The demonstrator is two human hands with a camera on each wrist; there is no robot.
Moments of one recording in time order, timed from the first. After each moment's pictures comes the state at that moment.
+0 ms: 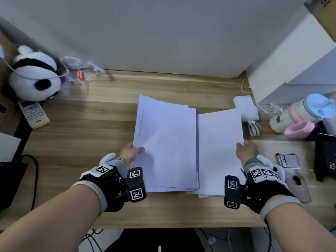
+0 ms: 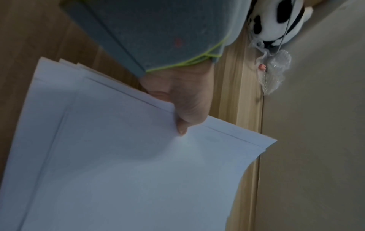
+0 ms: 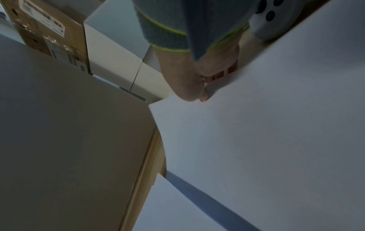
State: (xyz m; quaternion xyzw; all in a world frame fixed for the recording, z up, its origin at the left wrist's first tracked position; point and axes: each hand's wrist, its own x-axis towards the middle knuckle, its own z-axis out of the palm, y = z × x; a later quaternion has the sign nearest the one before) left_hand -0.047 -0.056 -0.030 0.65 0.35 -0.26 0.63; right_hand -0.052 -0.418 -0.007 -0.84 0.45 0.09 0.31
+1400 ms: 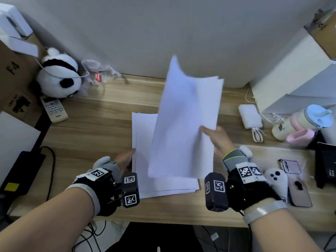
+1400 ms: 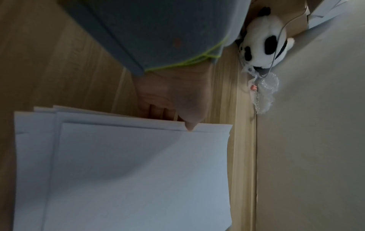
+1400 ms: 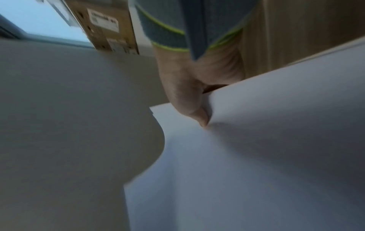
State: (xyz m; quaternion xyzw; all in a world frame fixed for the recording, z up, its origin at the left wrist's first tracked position) left_hand -0.077 0.003 -0.032 0.63 0.39 -0.33 0.58; right_hand -0.040 -0.272 0.075 -0.69 0.28 0.12 0.65
